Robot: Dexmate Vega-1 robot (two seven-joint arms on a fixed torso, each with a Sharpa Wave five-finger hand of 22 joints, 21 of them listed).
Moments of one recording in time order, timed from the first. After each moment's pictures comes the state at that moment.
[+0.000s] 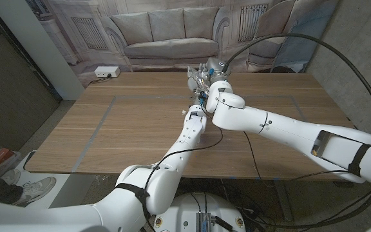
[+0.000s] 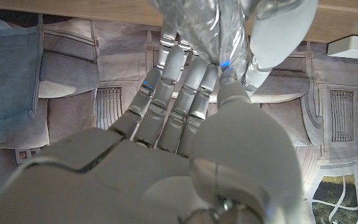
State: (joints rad) left arm 0.59 -0.35 0.14 -0.85 -1.20 -0.19 -0.34; left_hand 0.55 -0.05 0.13 -0.01 0.21 0.41 -0.06 0.69 0.46 0.48 -0.12 0.27 0.27 0.49 -0.05 0.19 0.21 0.60 0.13 0.26 0.19; right arm -0.26 -0.48 -1.19 -1.95 -0.19 -1.24 -0.45; right_hand 1.06 0.14 0.19 -0.15 0.21 1.00 -0.06 0.54 0.42 0.92 -0.10 0.79 0.62 0.84 -0.10 0.83 0.69 0.29 -0.03 0.89 0.23
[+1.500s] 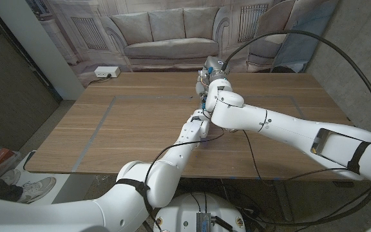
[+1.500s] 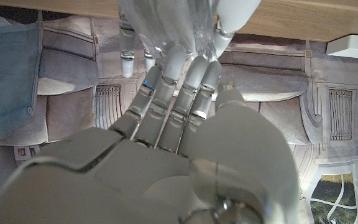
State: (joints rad) left arm 0.57 -0.38 0.07 -0.76 -1.30 0.03 -0.46; left_hand 0.64 0.09 0.31 -0.04 0.24 0.67 0.00 0.65 0.23 0.63 -0.09 0.32 0.26 0.61 -0.06 0.21 0.21 0.71 0.12 0.25 0.19; right arm -0.24 -0.49 -1.20 -1.97 -0.19 -1.27 -0.43; right_hand 0.99 0.13 0.12 -0.07 0.19 0.95 -0.04 0.49 0.38 0.89 -0.06 0.74 0.56 0.84 -0.10 0.86 0.69 0.28 0.01 0.98 0.23
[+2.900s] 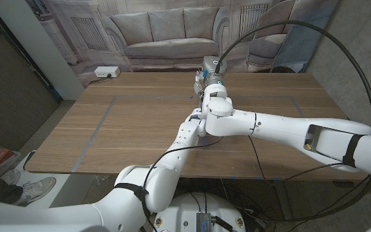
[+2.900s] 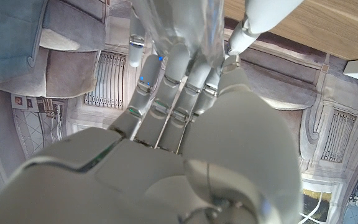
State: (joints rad) left arm 0.59 -0.35 0.09 -0.81 -1.33 0.10 -0.43; left_hand 0.51 0.06 0.28 0.03 0.18 0.58 -0.01 0.64 0.28 0.62 -0.09 0.33 0.28 0.66 -0.06 0.21 0.22 0.84 0.08 0.28 0.19; right arm -0.16 -0.45 -1.37 -1.86 -0.34 -1.32 -0.46; right_hand 1.19 0.09 0.10 -0.13 0.22 1.04 -0.08 0.54 0.38 0.98 -0.11 0.81 0.56 0.99 -0.15 0.95 0.75 0.38 -0.04 1.37 0.28
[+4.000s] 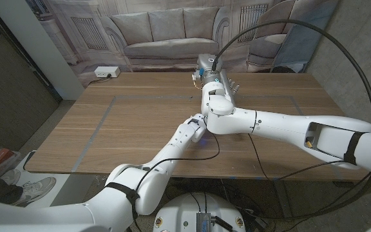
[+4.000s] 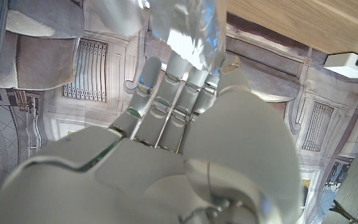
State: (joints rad) left arm 0.61 -0.25 0.23 -0.84 -1.16 0.18 -0.36; left_hand 0.40 0.04 0.27 0.10 0.18 0.72 0.04 0.63 0.23 0.87 -0.06 0.47 0.29 0.92 -0.11 0.25 0.22 0.91 0.04 0.26 0.19; right arm -0.14 -0.45 -1.38 -1.84 -0.37 -1.23 -0.42; right_hand 1.18 0.10 0.10 -0.13 0.21 1.05 -0.08 0.51 0.36 0.98 -0.10 0.79 0.58 1.00 -0.15 0.89 0.76 0.35 -0.04 1.44 0.26
